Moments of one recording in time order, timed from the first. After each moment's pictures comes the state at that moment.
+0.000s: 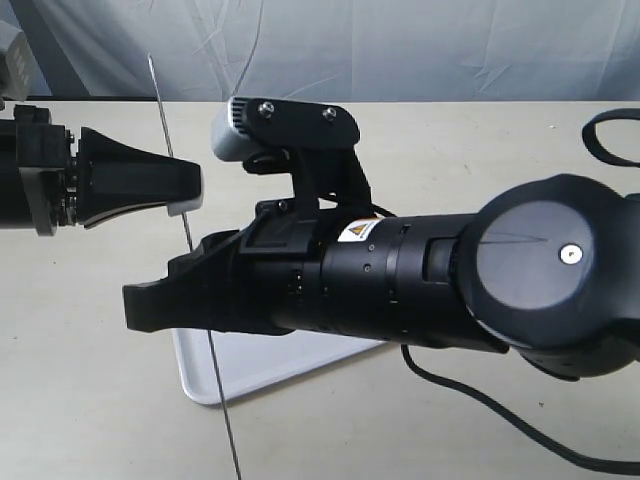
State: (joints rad) left arm -0.04 1.21 -0.65 1.65 -1.16 -2.04; right arm 1.11 1.42 -0.83 1.13 -0.01 -0.54
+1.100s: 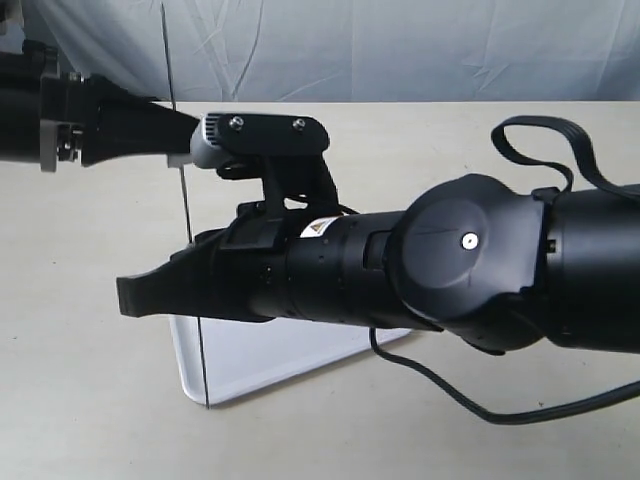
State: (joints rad) left arm -0.05 1.28 -0.85 1.78 -1.10 -2.04; right arm 1.09 1.57 -0.87 1.11 0.00 -0.54
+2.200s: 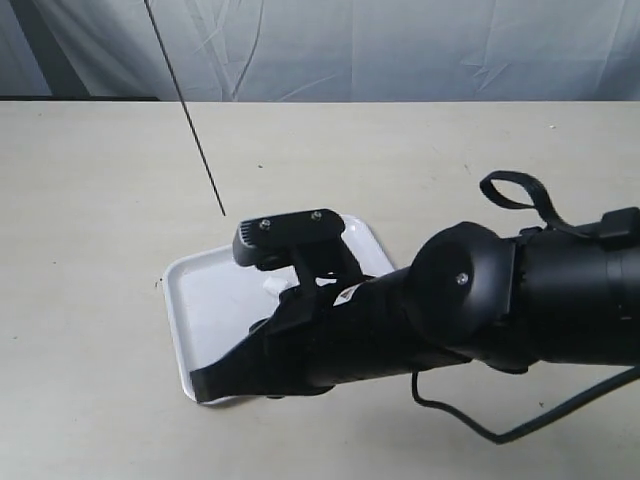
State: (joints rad) left arm -0.04 1.29 -1.11 1.75 -0.83 -2.07; right arm 1.01 1.61 -0.78 1.08 0.17 -0.54
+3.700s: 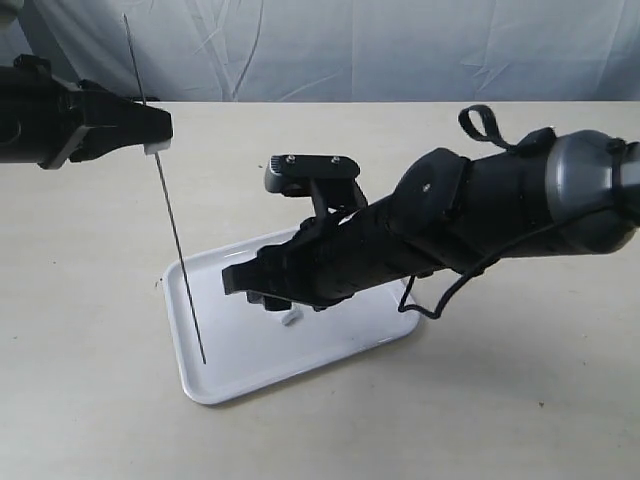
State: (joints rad) left arm -0.04 1.31 -0.79 1.76 -0.81 -1.96; right arm 0.80 1.78 -0.94 1.03 0.23 -0.54
